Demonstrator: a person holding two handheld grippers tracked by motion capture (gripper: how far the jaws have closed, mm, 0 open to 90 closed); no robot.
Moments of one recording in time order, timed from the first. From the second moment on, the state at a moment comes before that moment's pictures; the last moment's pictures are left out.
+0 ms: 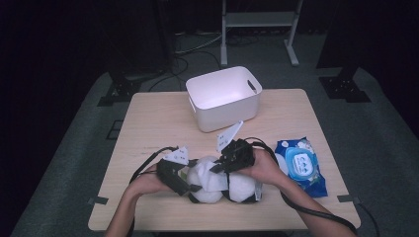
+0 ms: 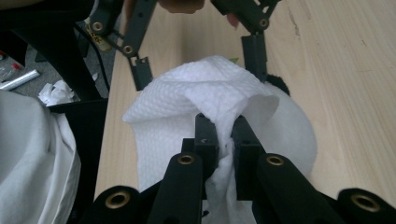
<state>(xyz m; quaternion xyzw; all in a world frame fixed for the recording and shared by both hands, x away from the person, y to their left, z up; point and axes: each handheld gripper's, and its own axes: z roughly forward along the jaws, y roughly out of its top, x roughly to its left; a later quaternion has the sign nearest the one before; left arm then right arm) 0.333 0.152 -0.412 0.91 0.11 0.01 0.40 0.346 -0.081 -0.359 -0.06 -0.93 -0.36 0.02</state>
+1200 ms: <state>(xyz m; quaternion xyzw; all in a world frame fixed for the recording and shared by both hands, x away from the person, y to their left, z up) 0.336 0.153 -0.413 0.91 0.11 0.01 0.40 0.310 -0.182 -0.358 -0.12 -0.90 -0.41 -0.01</state>
